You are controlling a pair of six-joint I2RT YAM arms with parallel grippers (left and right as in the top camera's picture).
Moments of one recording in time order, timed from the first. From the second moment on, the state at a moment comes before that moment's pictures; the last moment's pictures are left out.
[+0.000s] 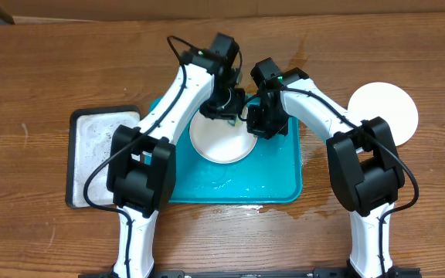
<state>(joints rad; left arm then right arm) -0.41 2.20 1.86 -1.10 0.25 -0.28 0.43 2.18 1.64 -0.96 -0.25 0.54</state>
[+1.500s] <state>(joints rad) -0.15 1.92 1.69 -1.06 0.03 -0.33 0.44 2.18 1.64 -0.96 -0.26 0.54</state>
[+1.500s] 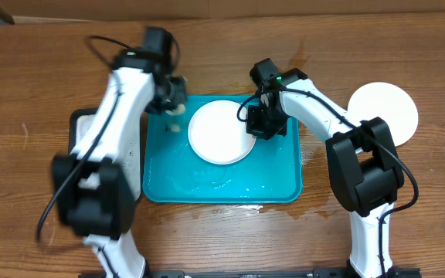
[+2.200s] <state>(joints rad) 0.06 1.67 1.68 -1.38 -0.05 -0.25 0.44 2.18 1.64 -0.99 -0.24 0.54</state>
